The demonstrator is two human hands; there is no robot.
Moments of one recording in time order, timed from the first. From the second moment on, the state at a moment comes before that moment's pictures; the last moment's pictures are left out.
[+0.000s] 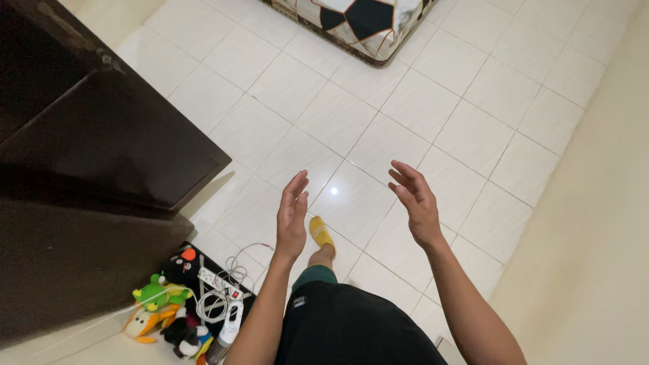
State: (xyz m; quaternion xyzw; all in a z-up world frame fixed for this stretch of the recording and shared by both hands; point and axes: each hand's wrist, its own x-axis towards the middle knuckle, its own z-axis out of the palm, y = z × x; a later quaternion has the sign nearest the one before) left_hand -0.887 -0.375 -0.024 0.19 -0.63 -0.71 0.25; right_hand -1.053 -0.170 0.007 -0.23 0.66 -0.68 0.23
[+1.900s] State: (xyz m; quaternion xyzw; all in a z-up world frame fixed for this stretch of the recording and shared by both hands) left_hand -1.252 -1.101 -0.032 0.49 -0.47 -0.53 0.51; right_hand -1.502 -1.115 -0.021 -0.48 0.46 -0.53 0.53
